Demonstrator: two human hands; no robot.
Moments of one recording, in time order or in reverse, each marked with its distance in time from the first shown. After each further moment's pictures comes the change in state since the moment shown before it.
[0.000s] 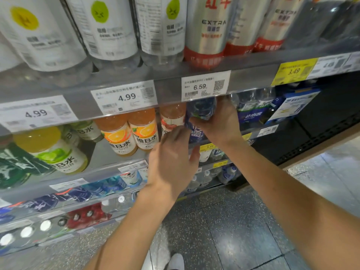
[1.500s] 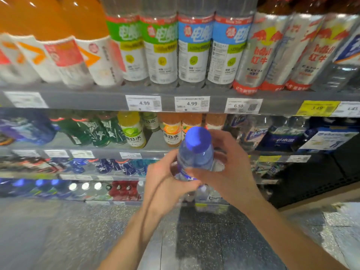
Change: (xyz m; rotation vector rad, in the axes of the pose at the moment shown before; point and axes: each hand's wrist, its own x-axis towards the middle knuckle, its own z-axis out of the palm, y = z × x) left_hand -0.116 0.008 -0.104 -0.721 0.157 -0.424; right_hand -0.124 -0.112 -0.062 0.575 -0.444 -0.162
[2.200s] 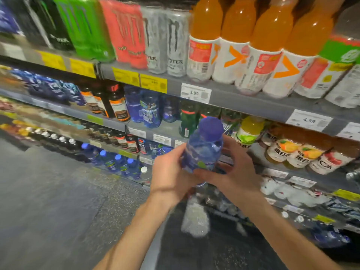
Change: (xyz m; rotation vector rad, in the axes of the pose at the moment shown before) left_hand -0.046 -0.066 -0.295 0.080 0.309 -0.070; right_hand 0.013 -0.080 0.304 0.046 -0.215 -0.003
